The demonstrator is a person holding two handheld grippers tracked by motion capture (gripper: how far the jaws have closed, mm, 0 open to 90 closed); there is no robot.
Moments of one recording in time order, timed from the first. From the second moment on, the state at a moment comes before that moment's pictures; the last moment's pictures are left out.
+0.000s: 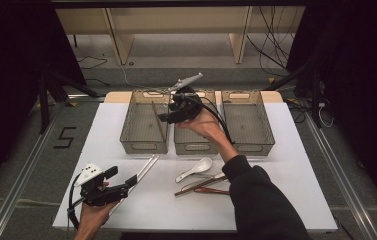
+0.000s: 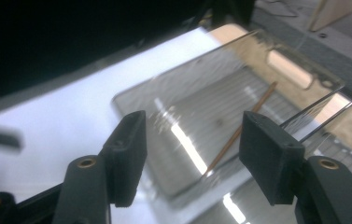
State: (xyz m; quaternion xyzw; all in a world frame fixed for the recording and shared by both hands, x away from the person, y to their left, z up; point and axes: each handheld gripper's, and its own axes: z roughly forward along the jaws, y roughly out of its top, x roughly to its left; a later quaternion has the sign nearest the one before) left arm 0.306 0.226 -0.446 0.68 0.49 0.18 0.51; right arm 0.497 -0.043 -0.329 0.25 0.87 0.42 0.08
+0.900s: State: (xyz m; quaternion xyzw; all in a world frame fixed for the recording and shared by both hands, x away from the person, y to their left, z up) left arm 0.307 0.226 -0.447 0.68 0.49 0.18 0.51; right arm 0.411 -0.119 -0.394 0.15 0.94 0.29 0.08
